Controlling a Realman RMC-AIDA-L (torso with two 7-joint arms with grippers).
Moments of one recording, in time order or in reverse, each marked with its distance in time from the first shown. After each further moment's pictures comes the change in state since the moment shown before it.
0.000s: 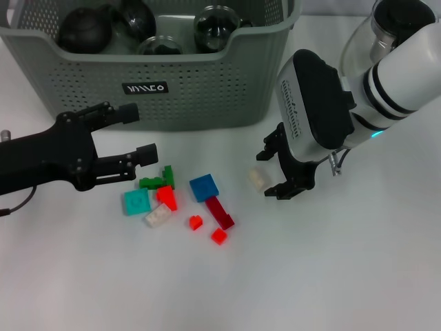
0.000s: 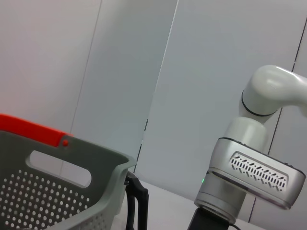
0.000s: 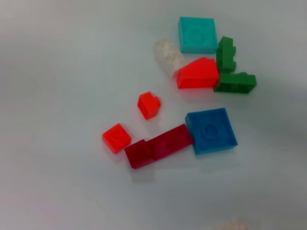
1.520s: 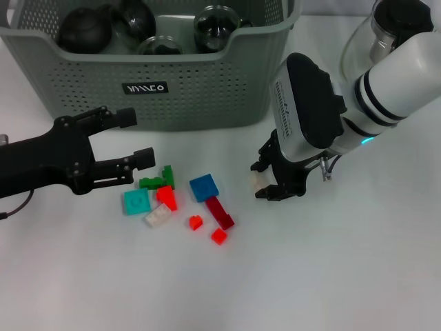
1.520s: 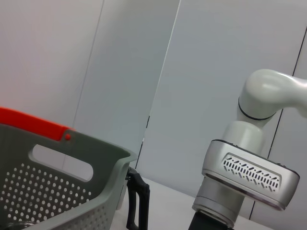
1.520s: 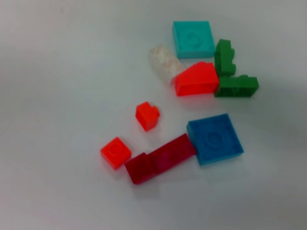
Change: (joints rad) left arm 0.009 0.003 0.000 -0.001 0.006 -0.001 0.000; right arm 0.054 0.004 0.000 0.136 0.076 0.049 -0.014
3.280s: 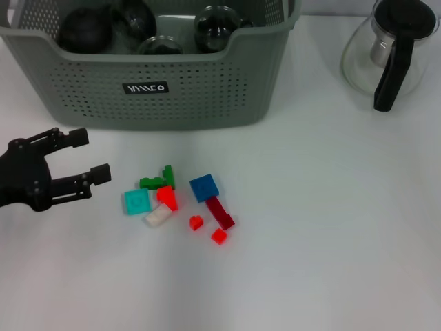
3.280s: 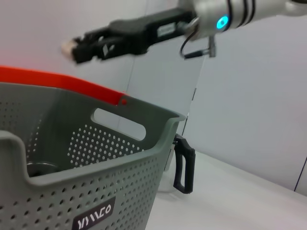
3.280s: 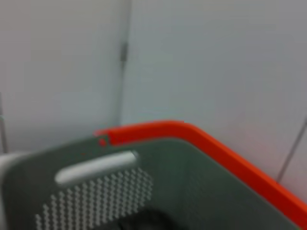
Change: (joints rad) left arm 0.051 0.016 -0.150 0.052 0.133 -0.006 0.026; right arm 0.269 -0.011 0.374 -0.077 0.089 0.300 0.503
